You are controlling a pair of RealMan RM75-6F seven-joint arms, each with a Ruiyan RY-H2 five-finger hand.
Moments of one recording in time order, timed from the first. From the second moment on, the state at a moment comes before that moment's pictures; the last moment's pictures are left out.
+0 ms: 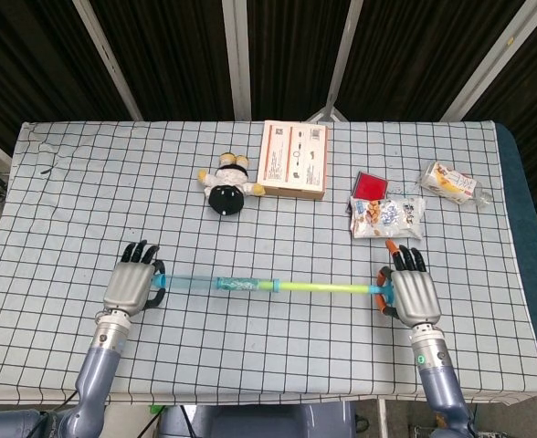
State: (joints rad) left arm -0.54 -1.54 -0.12 -1.78 0.88 1.30 0.82; right arm 0.39 -1.42 0.13 -1.77 -1.08 1.30 -0.56
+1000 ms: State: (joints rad) left arm -0.52 -1.38 -0.10 -1.79 0.88 1.27 0.72; right arm 0.39 -1.41 0.15 -1.76 -1.03 1.32 -0.57
